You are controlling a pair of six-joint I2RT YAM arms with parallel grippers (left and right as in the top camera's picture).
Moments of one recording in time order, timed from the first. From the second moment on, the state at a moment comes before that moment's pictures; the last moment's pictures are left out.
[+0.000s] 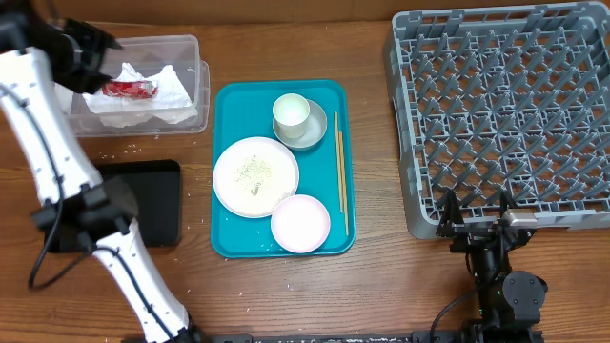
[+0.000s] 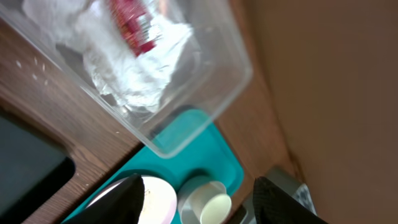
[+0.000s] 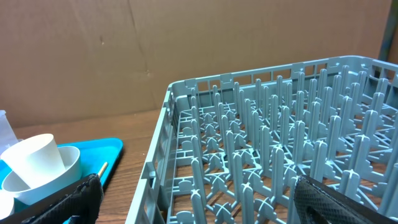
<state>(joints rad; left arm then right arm) 0.39 2.41 2.97 -1.69 0.44 -0.75 -0.01 0.01 0.02 -0.04 -0.03 0.15</state>
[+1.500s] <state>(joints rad) 0.39 1.77 2.63 -1.69 0.03 -0.49 -0.01 0.01 0.02 0.89 -0.24 0.87</state>
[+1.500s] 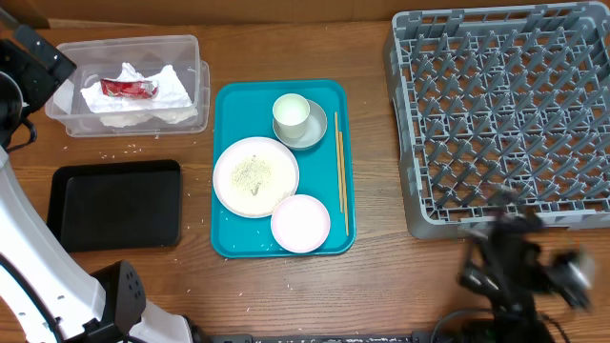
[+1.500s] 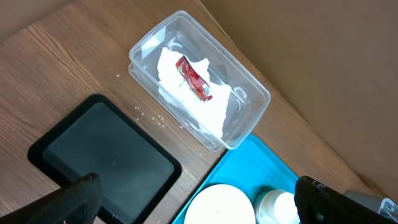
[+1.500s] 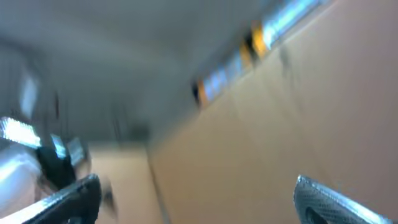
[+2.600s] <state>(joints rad) 0.39 1.77 2.63 -1.69 0.02 -0.49 -0.01 0.86 1.49 -0.42 -0.64 0.57</state>
